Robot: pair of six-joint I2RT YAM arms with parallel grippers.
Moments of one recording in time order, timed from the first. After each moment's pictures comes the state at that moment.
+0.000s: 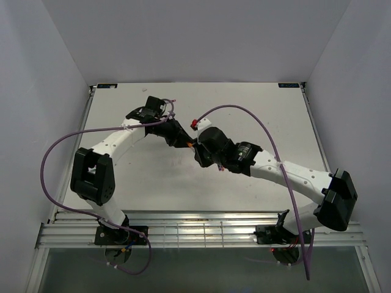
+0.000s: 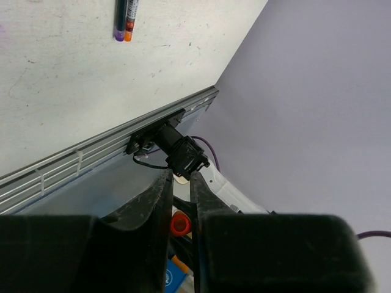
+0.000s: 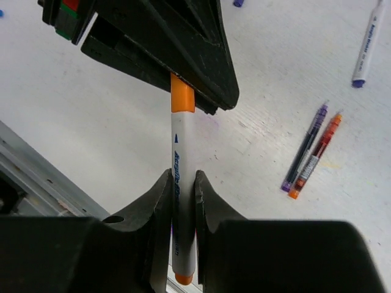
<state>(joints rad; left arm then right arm) -0.38 1.70 1.33 -0.65 0.76 -1.08 1.03 1.41 1.18 -0.49 0.23 0.32</state>
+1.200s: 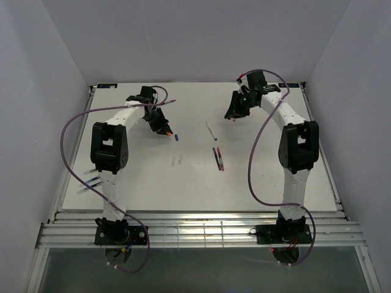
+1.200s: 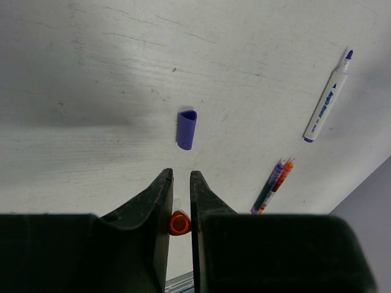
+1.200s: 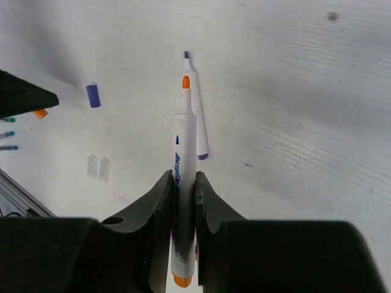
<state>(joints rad) -0.20 2.13 1.71 -0.78 0.35 -0.65 0.27 2.08 1.83 -0.70 -0.50 0.28</state>
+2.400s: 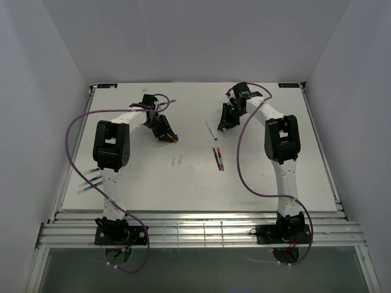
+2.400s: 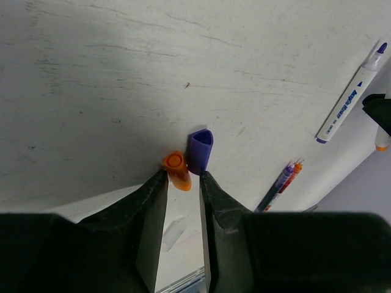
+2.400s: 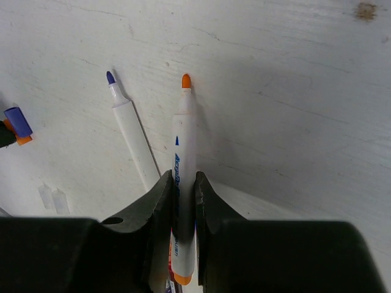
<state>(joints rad) -0.20 2.20 1.62 -0.66 0.43 -0.65 0.29 2.37 1.97 -0.74 -0.44 0.30</state>
